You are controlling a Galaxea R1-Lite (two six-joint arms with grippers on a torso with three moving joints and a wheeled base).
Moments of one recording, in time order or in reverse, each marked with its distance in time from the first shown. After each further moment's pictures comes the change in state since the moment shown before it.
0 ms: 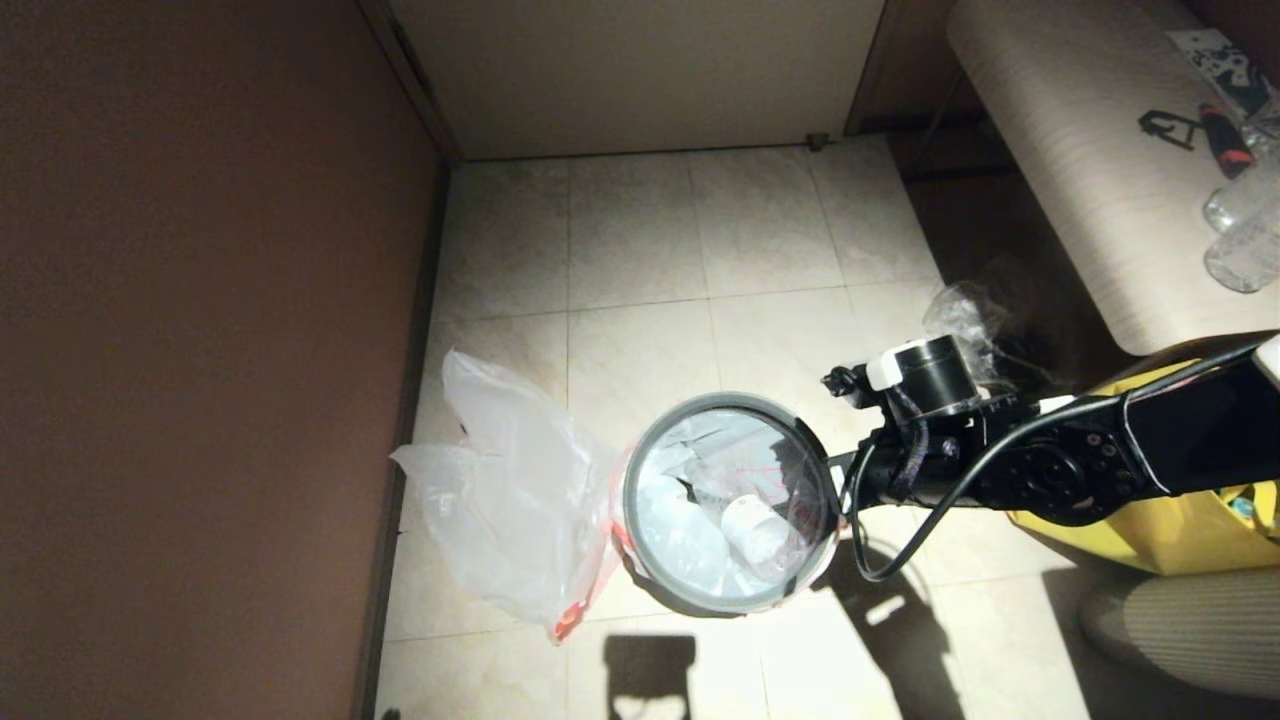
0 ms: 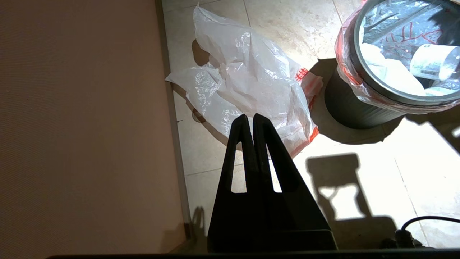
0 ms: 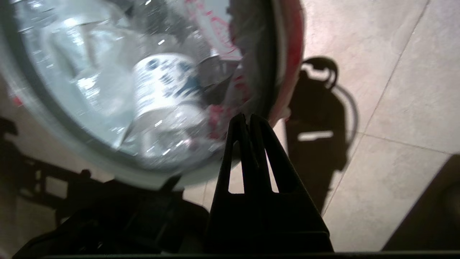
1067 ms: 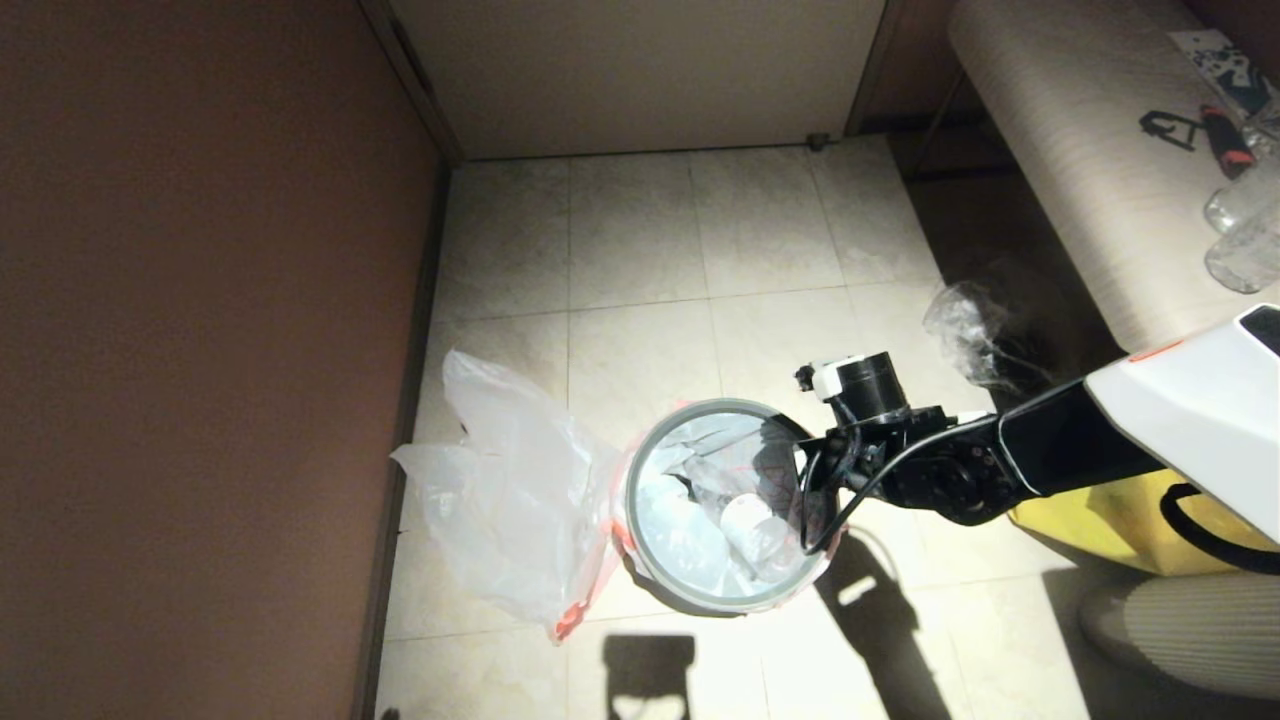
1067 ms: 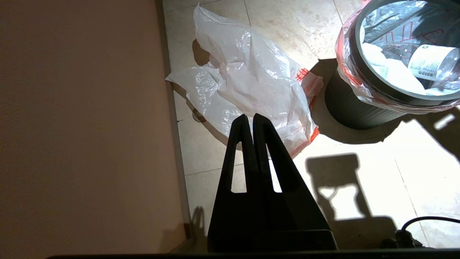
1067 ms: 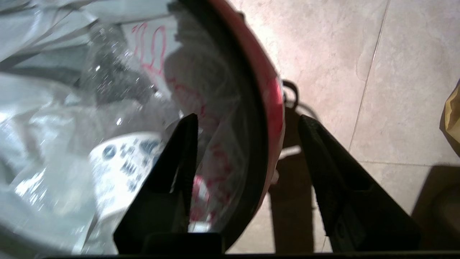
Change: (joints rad) left arm 0.000 0.000 0.000 0.000 0.000 -0.001; right arm 0.005 0.215 -0.148 -0.154 -0.209 0.041
